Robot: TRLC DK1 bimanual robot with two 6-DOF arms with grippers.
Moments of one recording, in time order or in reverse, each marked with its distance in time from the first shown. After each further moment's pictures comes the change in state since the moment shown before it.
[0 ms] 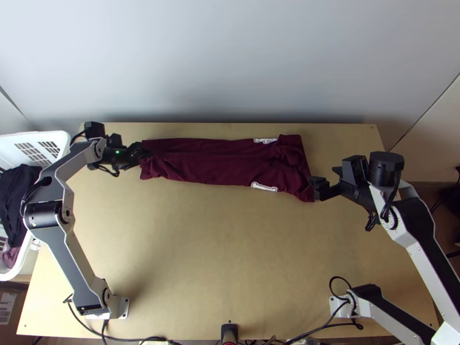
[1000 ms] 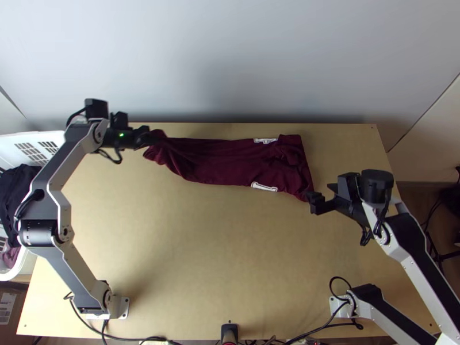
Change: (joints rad) left arm -0.133 -0.173 0.146 -0.182 0.001 0.009; right arm 0.029 -0.095 -0.187 0.051 0.000 0.088
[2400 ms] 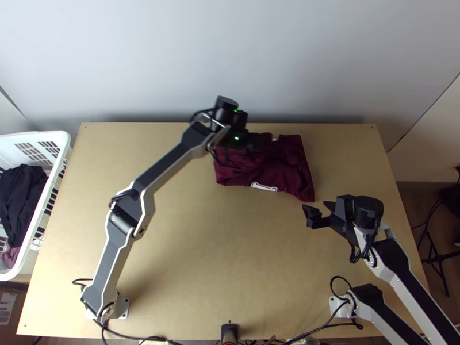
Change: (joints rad) left arm -0.646 0.401 0.643 0.087 -0.204 -0.172; right arm -0.014 -0.124 -0.344 0.284 0.001 0.147
